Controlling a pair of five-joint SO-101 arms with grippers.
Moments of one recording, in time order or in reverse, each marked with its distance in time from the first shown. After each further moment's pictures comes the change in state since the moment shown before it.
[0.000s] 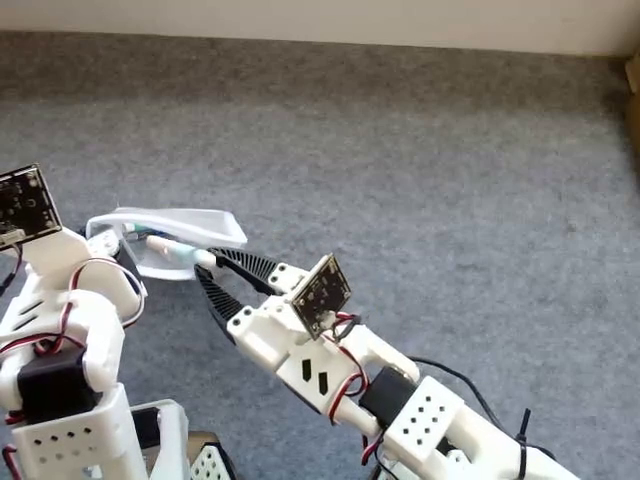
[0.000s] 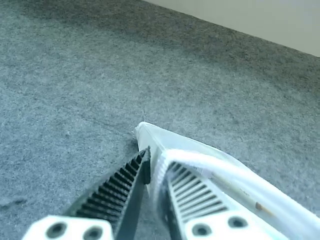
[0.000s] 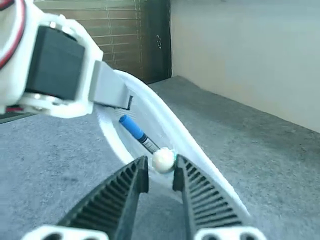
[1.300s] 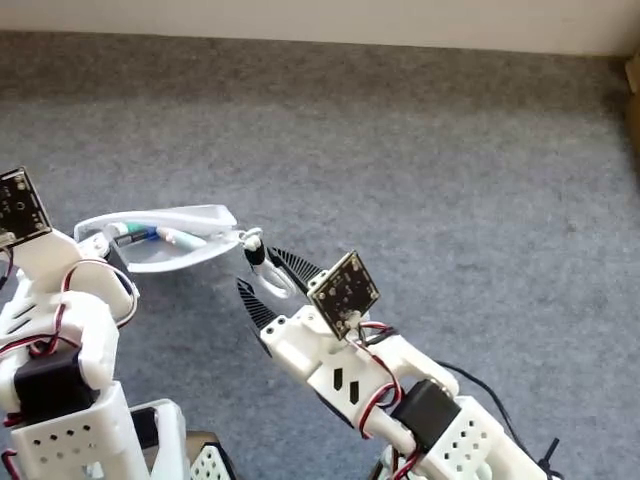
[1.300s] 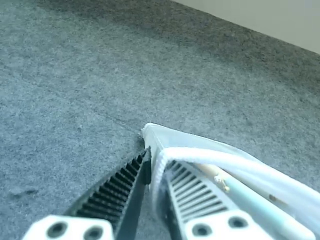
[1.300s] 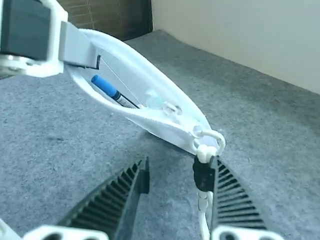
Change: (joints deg) left arm -3.4 0.0 1.0 0.0 0.0; right arm 3.7 -18.6 -3.6 30.2 0.1
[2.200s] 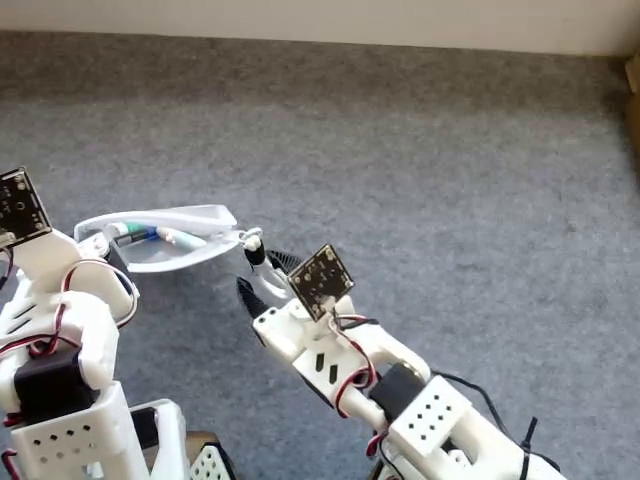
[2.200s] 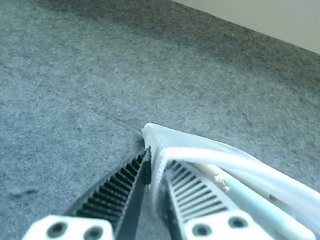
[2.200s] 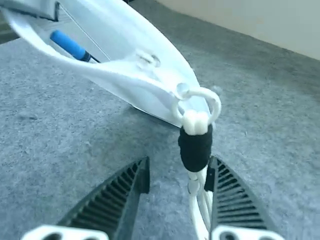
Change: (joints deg) left arm 0.0 0.0 0.0 0.0 0.0; right arm 2.3 14.9 6.9 -16.6 0.0
